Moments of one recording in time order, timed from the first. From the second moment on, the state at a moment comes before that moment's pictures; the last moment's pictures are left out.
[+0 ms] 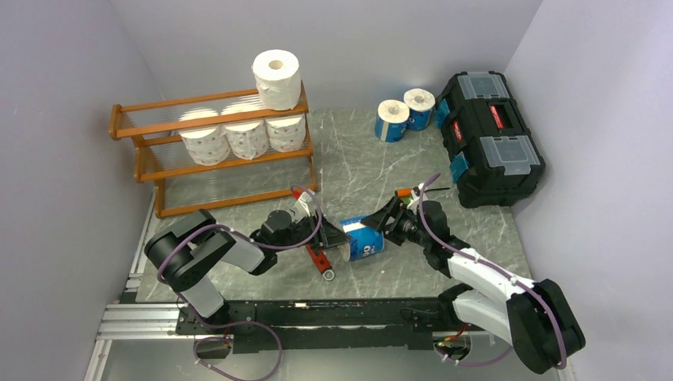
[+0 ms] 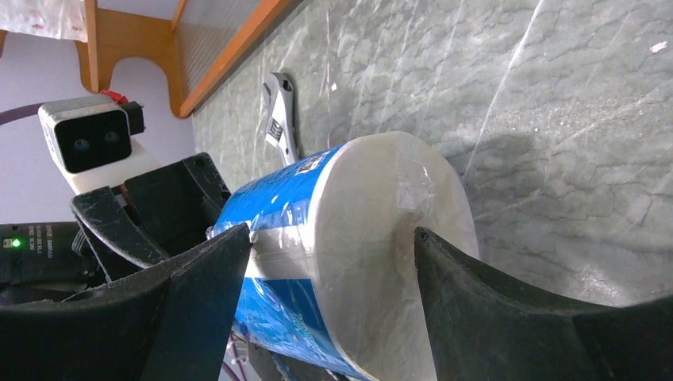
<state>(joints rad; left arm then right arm) -0.79 1.64 0.36 1.13 0.44 -1.17 0.43 1.02 0.28 0.27 -0.32 0.99</state>
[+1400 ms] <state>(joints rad) -0.79 1.14 0.85 -0.16 0.04 -0.63 0.47 0.79 0.55 -0.17 -0.08 0.74</state>
